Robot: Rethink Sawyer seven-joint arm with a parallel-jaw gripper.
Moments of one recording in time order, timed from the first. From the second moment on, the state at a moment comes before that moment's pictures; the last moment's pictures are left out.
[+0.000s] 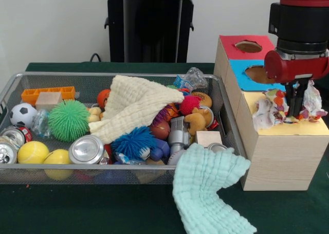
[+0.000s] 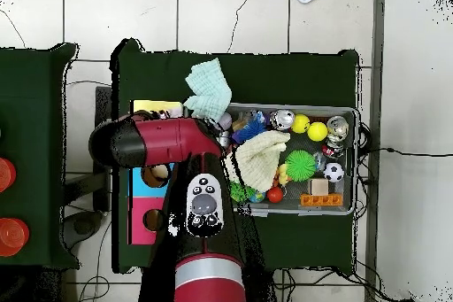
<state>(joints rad) 0.05 -0.57 0.03 1.46 -0.03 0.44 1.58</state>
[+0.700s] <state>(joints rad) 0.05 -0.47 0.02 1.41 -0.02 0.44 1.58</state>
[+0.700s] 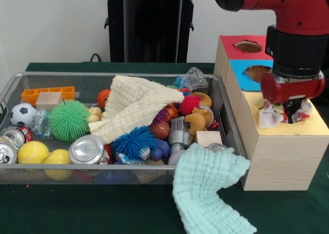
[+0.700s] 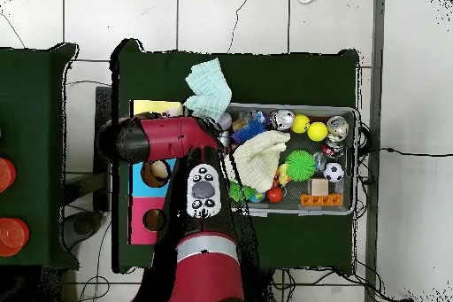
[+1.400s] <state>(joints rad) 0.08 -0.42 0.01 1.36 -0.02 0.44 1.58</state>
